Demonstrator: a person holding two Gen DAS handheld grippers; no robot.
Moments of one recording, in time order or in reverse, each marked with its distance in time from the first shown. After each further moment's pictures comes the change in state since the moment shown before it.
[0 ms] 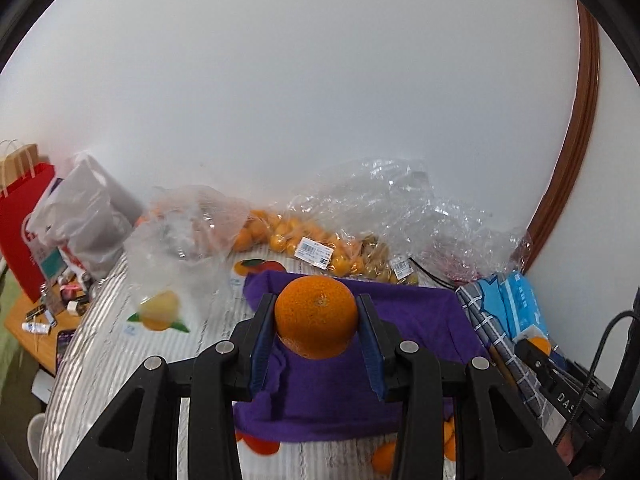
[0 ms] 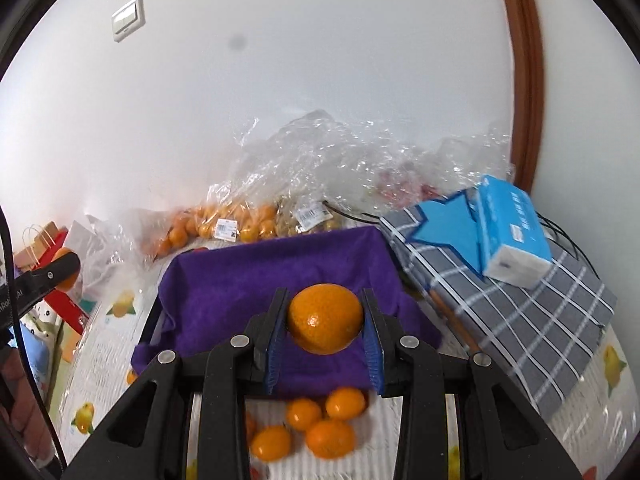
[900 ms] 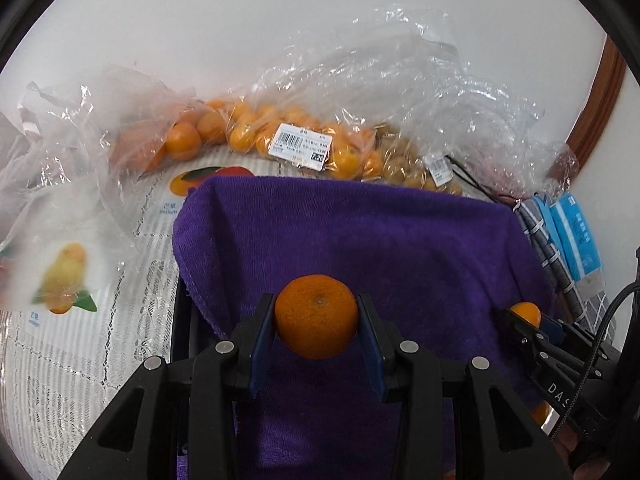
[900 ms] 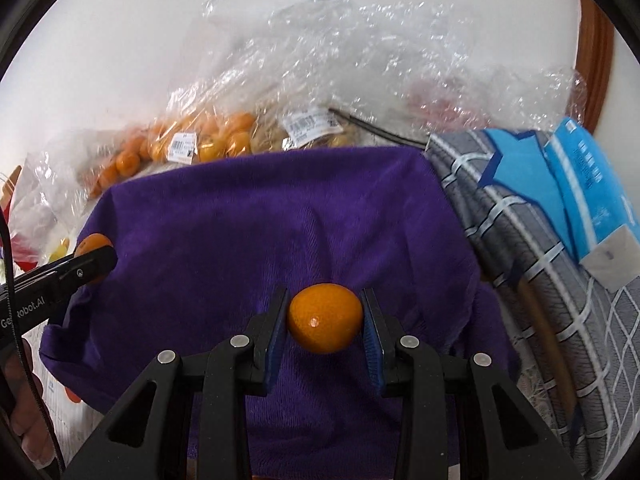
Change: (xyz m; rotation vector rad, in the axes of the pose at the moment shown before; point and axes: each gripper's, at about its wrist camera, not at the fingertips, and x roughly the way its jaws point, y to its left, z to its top) left arm 0.153 -0.007 -0.046 0.069 0.304 -0.007; right arm 0.147 0.005 -0.029 -0.085 0.244 -0.007
